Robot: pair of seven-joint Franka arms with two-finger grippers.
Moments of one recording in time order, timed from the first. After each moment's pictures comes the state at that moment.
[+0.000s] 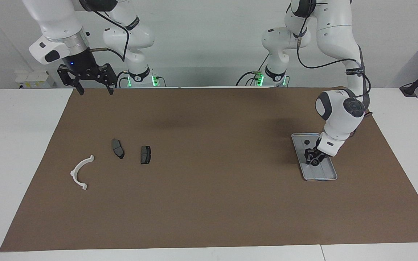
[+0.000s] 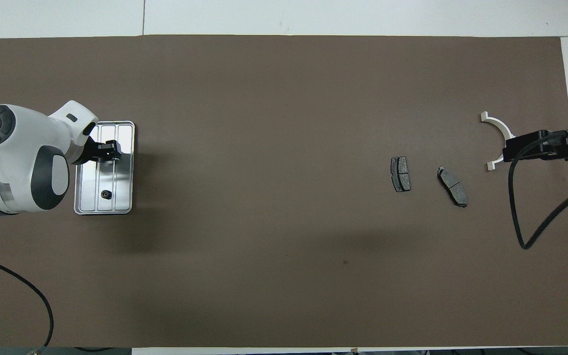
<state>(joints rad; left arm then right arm) -0.01 0.32 0.00 -2.02 0.00 2.40 -0.08 0.06 -0.06 -0.02 -1.59 0.00 1.55 0.05</state>
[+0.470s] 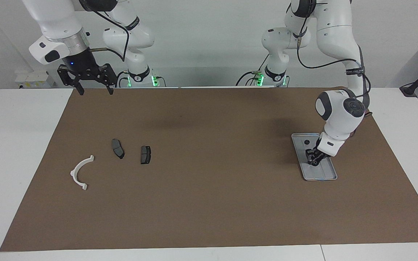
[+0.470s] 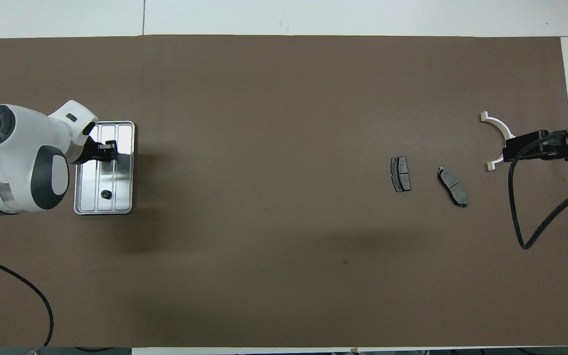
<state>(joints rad) -0.01 0.32 0.00 -2.00 0.00 2.38 -0.10 0.06 -0.06 -0.02 -1.59 0.00 1.55 0.05</state>
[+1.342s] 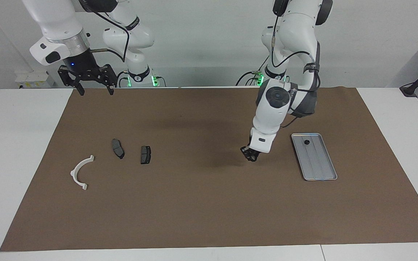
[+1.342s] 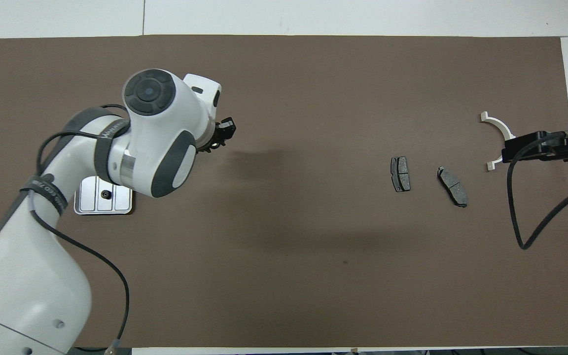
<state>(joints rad) -0.38 0.42 -0.13 -1.70 0.02 2.16 -0.86 0.06 -0.06 -0.02 -1.61 0.00 1.56 0.05</state>
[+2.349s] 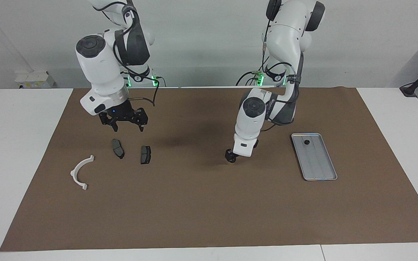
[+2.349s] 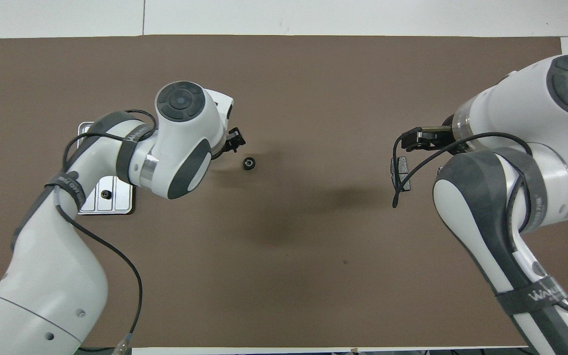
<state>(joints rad) -0.36 0.42 -0.09 -1.72 0.07 2.06 -0.80 0.20 0.09 -0.01 -1.83 0.00 1.95 0.30</state>
